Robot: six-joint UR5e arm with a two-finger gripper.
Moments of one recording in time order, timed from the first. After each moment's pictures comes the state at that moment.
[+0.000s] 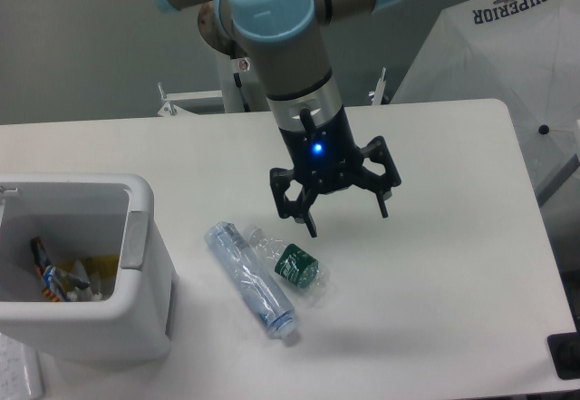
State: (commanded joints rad) arm 2.39 -1.79 -1.54 -0.87 1.72 0.31
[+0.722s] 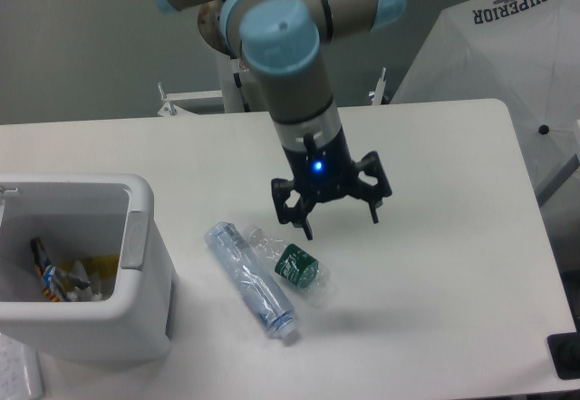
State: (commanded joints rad) arm 2.38 -1.86 -1.68 -0.85 1.72 0.26
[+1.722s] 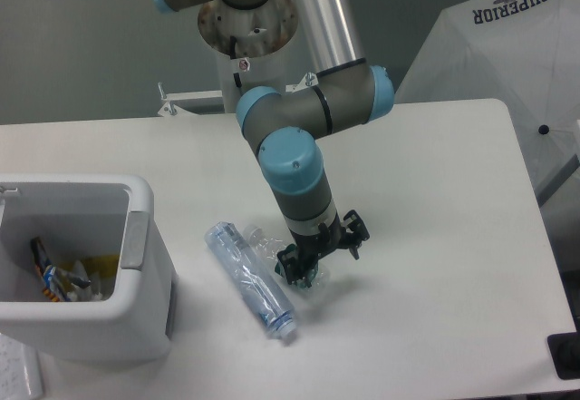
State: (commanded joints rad) arm 2.38 -2.06 -1.73 -0.70 1.74 -0.15
